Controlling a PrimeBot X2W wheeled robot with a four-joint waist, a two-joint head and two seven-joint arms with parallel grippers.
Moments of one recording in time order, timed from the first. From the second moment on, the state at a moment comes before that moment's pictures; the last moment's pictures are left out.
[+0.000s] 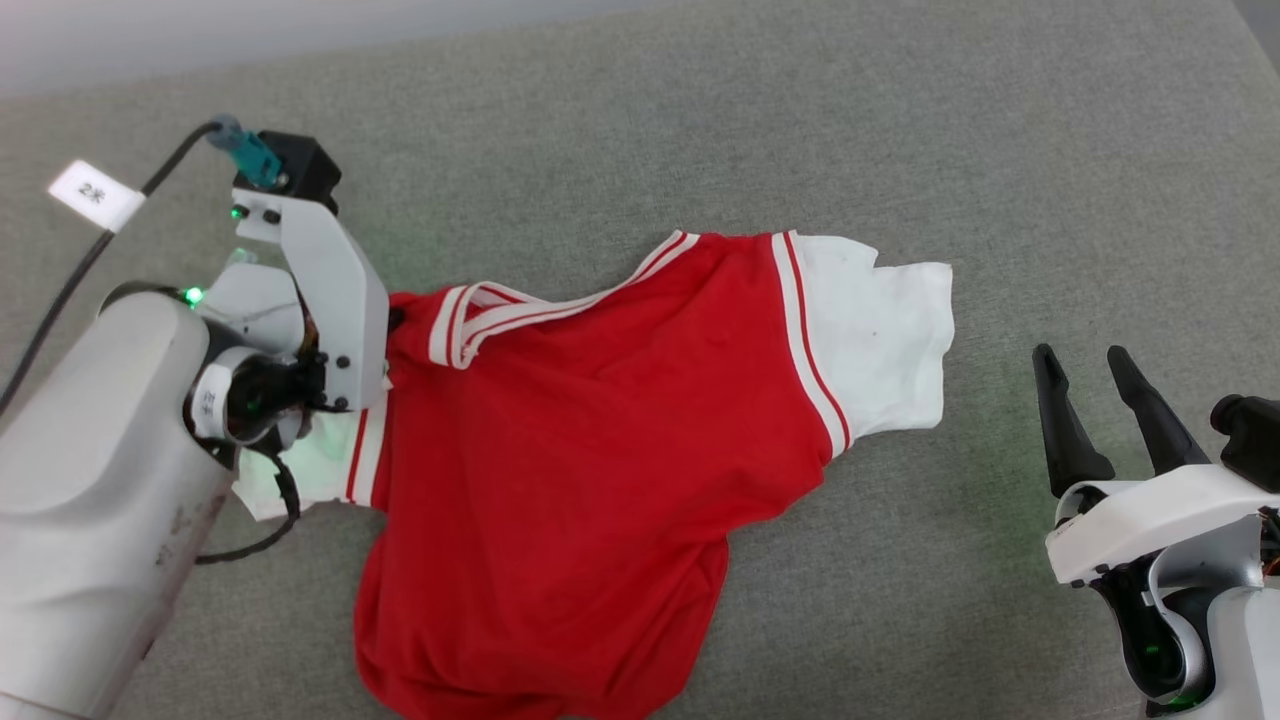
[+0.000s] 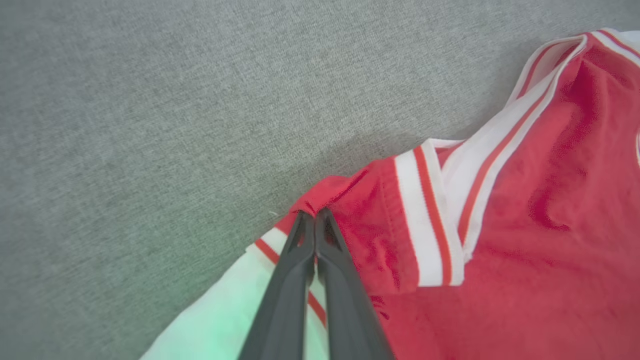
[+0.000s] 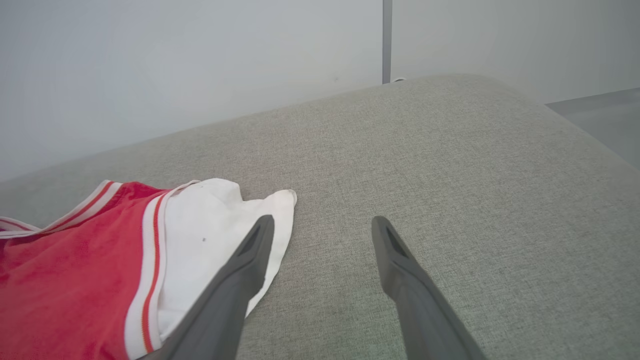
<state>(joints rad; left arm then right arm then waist) -0.90 0.58 -0.62 0.42 -0.91 0.02 0.79 -0.26 -0.10 -0.05 0.11 0.35 0.13 0.06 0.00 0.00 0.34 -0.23</state>
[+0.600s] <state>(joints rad) -0.86 0.54 -0.61 0.43 -0.92 -0.05 0.64 -0.25 -0.12 -0.03 0.10 0.34 0.13 0.09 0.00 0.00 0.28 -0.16</state>
